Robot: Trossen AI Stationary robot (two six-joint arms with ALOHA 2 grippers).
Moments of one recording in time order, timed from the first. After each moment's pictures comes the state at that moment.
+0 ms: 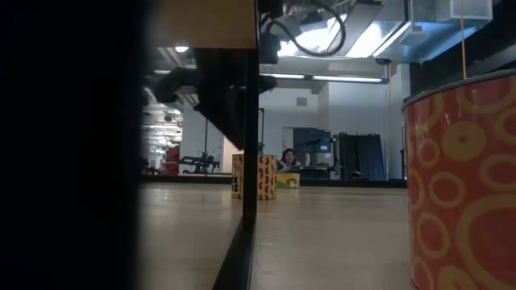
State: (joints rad) left arm -0.08 1.85 1.33 -0.63 -0.12 0.55; right arm -0.11 1.59 2.30 -1.50 -0.24 -0.11
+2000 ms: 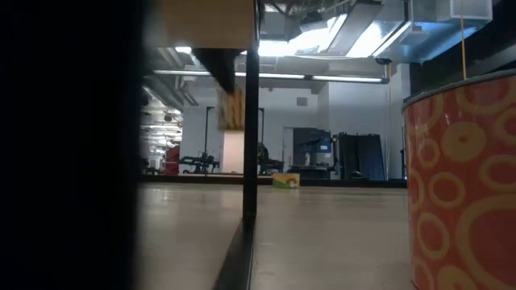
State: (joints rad) left arm -0.03 1.69 1.47 -0.91 -0.10 0.22; right arm -0.11 1.59 2.30 -1.50 -0.24 -0.11
